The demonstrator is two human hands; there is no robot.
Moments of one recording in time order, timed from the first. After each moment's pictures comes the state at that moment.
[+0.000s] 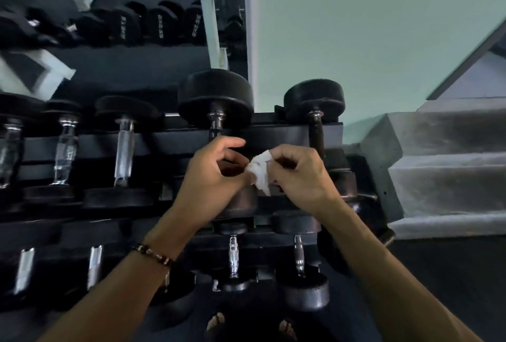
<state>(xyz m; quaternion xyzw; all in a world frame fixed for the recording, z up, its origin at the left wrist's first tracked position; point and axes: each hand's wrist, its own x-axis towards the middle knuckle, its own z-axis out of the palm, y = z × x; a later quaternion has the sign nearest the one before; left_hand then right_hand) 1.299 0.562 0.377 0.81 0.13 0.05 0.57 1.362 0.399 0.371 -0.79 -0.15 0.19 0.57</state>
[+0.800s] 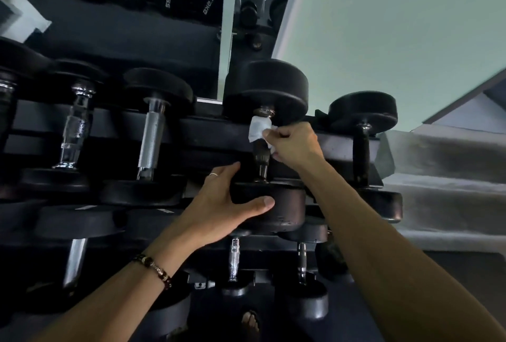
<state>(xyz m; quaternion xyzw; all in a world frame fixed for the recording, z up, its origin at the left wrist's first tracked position) 1.270 0.651 0.324 0.79 0.15 -0.14 0.57 1.424 0.531 0.321 -0.89 -0.03 0.18 0.42</state>
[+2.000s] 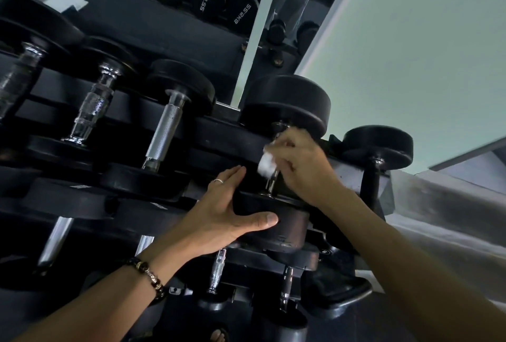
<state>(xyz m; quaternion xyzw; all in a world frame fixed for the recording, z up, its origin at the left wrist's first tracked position) 1.264 0.649 0.318 0.77 0.16 -0.11 0.60 1.435 0.514 0.320 -0.82 -0.54 -0.03 0.18</state>
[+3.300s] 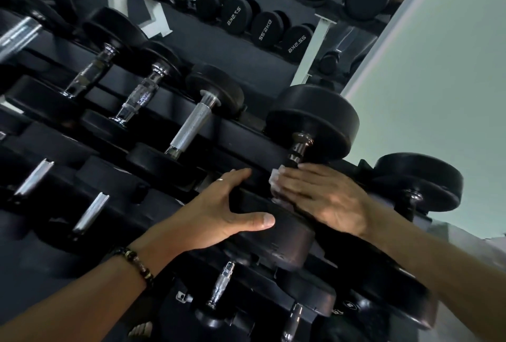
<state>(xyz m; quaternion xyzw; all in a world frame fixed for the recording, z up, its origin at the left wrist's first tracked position) 1.261 0.628 0.325 0.79 0.25 -0.05 0.55 1.482 0.480 0.291 -0.57 -0.81 -0.13 0.02</state>
